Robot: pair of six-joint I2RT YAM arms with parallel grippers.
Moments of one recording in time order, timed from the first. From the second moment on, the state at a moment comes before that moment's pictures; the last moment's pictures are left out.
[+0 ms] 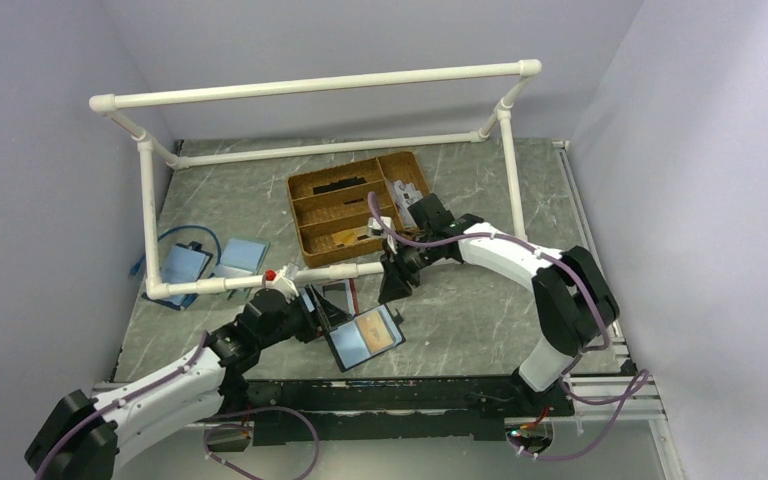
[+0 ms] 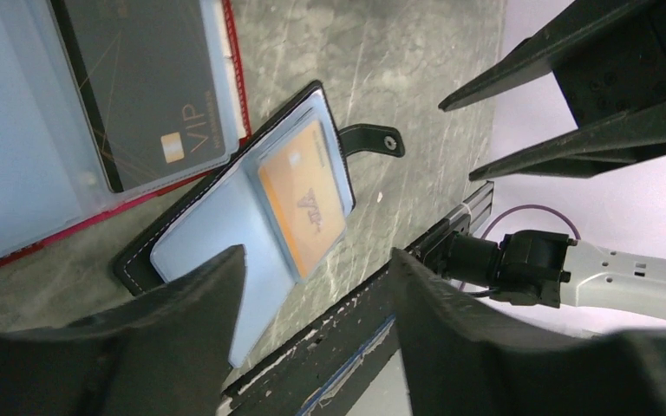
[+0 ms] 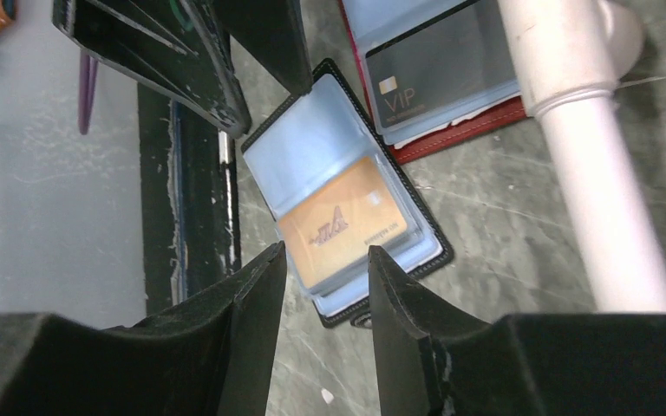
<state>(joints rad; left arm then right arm) -0.72 0.72 0.15 0.11 0.16 -1.13 0.61 1.64 1.08 -0.49 -0.94 -0.35</state>
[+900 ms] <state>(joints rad) -0.75 1.19 0.19 0.40 0.25 -1.16 0.68 1.87 1.13 -0.55 -0.79 -0.23</state>
